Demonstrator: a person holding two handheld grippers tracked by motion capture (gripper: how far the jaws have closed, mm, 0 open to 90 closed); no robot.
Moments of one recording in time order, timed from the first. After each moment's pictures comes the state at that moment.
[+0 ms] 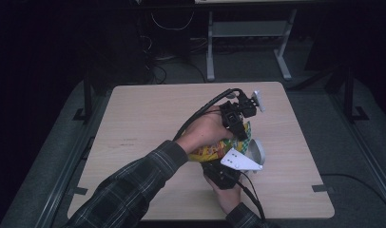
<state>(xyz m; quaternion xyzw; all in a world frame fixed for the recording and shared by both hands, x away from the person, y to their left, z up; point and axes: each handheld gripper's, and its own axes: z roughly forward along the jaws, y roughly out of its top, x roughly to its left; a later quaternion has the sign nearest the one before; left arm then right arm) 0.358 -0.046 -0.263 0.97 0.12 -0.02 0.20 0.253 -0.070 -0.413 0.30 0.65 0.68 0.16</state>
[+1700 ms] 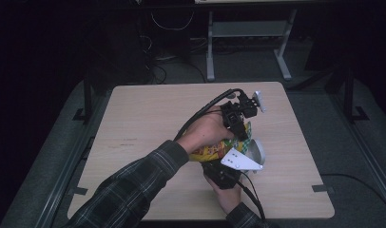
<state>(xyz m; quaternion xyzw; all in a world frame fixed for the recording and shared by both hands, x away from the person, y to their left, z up) 0.358 -0.048 -0.263 0.97 0.12 -0.02 0.20 0.253 -0.071 -0.413 0.30 0.65 0.68 0.16</state>
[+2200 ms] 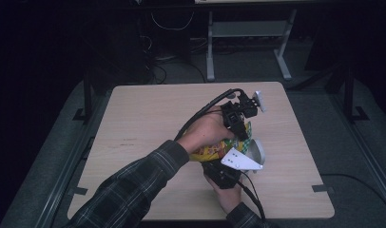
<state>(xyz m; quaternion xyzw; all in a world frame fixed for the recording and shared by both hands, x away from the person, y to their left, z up) 0.358 -0.049 -0.264 0.97 0.12 -0.02 0.20 0.254 -0.071 -0.413 0.30 0.65 0.68 0.16</state>
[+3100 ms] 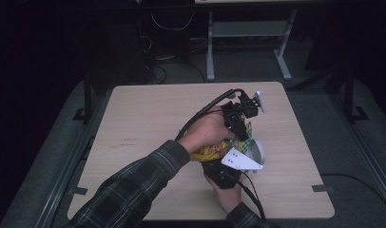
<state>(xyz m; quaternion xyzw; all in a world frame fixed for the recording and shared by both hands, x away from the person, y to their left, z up) 0.358 -0.050 -0.264 0.97 0.12 -0.02 0.19 0.253 -0.071 -0.413 0.30 0.65 0.68 0.16</state>
